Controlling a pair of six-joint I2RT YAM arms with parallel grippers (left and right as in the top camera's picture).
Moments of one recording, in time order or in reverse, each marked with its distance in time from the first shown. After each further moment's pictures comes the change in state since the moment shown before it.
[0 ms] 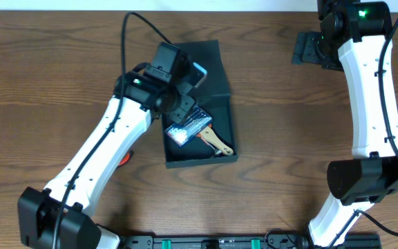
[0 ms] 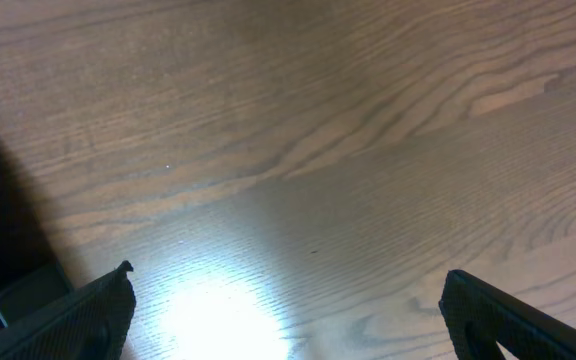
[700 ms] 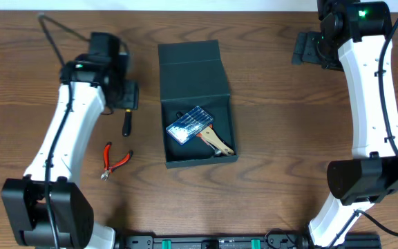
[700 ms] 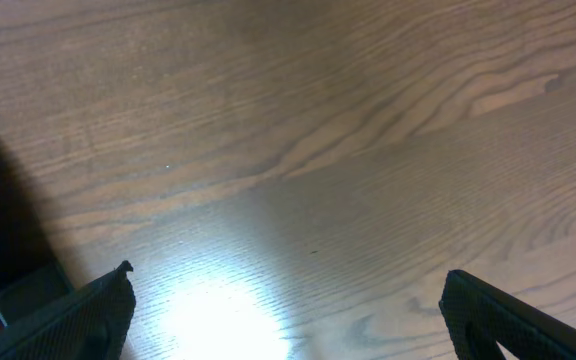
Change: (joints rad) left arm 0.380 0.052 -0.050 -0.027 -0.123 -0.248; right arm 0.000 0.000 0.000 0.000 0.000 0.000
